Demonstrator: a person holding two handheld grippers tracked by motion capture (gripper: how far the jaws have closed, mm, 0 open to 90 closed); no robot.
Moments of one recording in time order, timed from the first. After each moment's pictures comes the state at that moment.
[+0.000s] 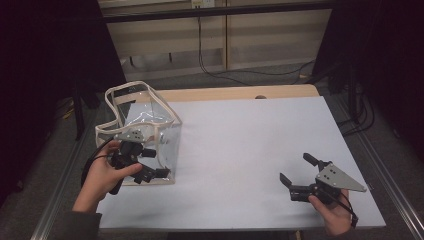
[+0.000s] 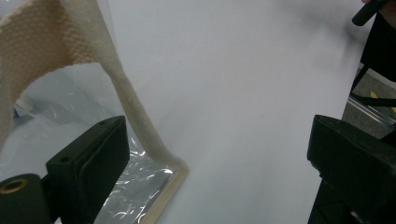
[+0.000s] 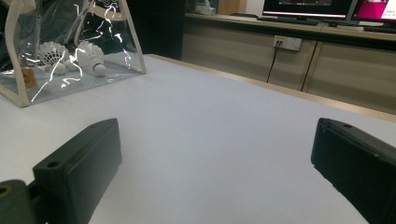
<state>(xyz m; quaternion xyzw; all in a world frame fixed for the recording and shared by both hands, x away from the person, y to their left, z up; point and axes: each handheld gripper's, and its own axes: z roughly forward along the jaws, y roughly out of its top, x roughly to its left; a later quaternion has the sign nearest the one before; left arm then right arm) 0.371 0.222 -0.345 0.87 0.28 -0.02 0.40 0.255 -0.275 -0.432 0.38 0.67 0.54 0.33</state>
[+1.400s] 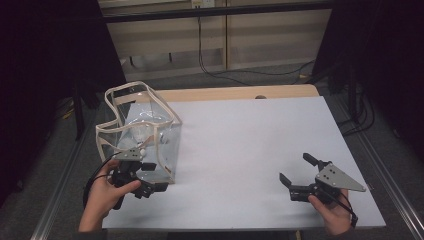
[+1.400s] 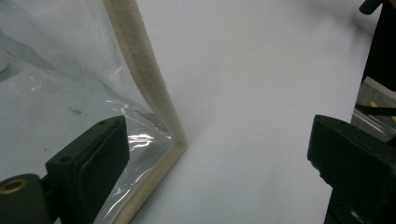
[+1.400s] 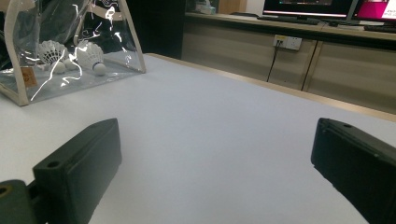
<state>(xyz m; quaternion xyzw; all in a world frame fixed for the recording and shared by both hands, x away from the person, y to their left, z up) 0.351 0.237 -0.391 0.86 0.29 -0.01 0.43 0.256 -0.275 -0.432 0.38 0.67 0.54 0.33</state>
